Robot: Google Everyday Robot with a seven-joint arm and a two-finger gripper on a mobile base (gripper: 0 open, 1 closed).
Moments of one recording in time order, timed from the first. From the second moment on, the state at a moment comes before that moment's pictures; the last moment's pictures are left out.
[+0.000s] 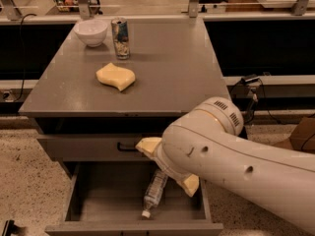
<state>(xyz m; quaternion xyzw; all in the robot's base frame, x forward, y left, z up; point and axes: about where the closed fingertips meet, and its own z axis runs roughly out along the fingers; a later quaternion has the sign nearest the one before) 0.420 -0.020 0.728 -0.93 0.32 -0.12 0.15</state>
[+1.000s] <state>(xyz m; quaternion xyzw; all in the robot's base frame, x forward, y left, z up) 0.430 0.012 0.570 -0.97 0.20 -0.03 0.11</state>
